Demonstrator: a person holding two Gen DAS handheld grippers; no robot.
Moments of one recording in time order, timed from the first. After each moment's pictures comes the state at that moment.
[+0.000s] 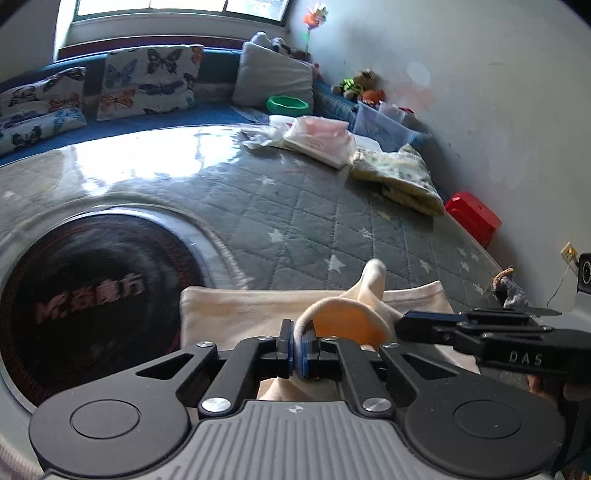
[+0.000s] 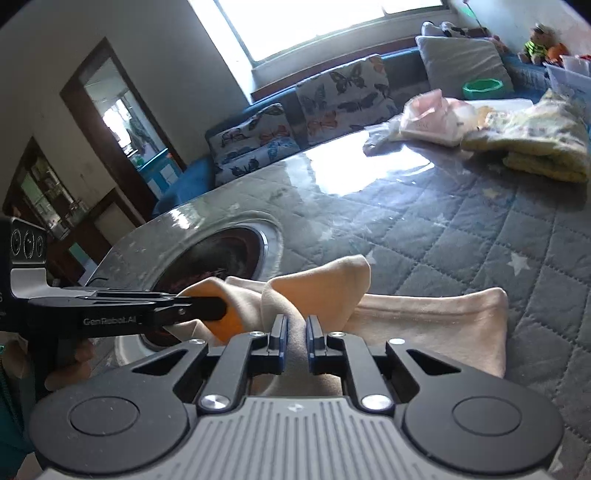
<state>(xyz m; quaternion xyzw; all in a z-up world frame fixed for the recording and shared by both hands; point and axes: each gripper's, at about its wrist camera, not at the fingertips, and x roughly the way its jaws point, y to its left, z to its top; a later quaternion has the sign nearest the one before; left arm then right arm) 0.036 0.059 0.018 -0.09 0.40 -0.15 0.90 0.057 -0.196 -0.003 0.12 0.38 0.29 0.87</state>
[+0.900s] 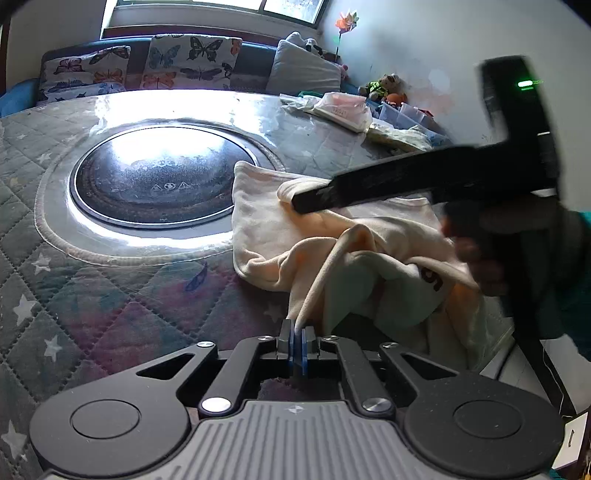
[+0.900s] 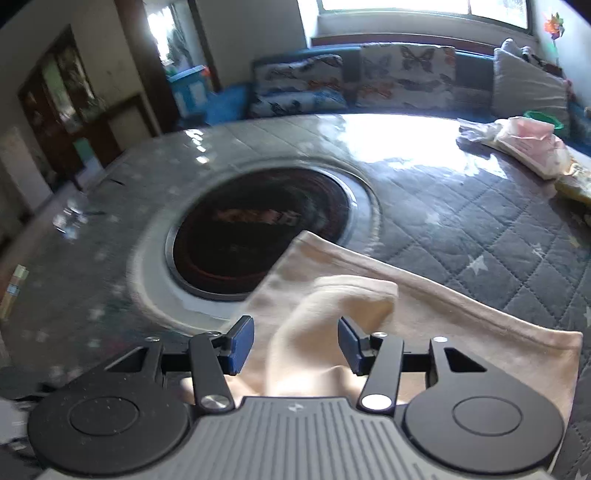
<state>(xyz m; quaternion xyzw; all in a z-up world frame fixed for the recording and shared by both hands) -0.109 0.082 -0.014 -0.11 0.41 -0.11 0.90 0.040 -0.073 0.000 -0.06 0.43 0.31 0.84</state>
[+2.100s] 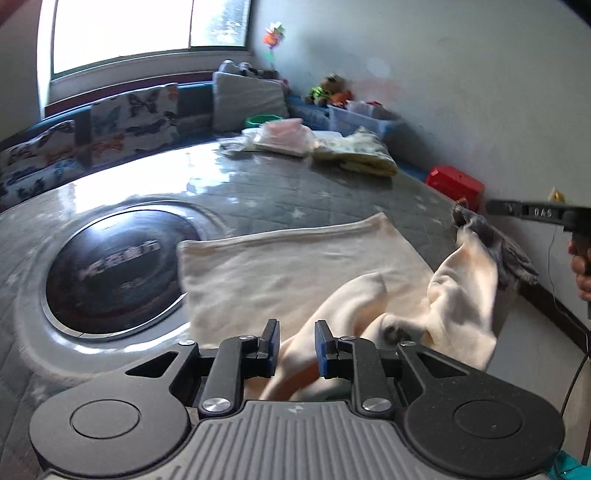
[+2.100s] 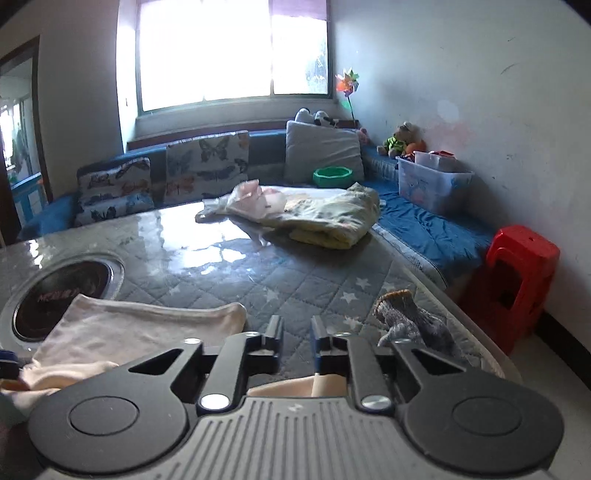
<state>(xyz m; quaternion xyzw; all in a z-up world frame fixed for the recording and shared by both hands) -0.074 0.028 0.020 0.01 0.36 -0.18 0.91 -0.053 -0.296 0.042 0.01 0.28 0.03 0.96</state>
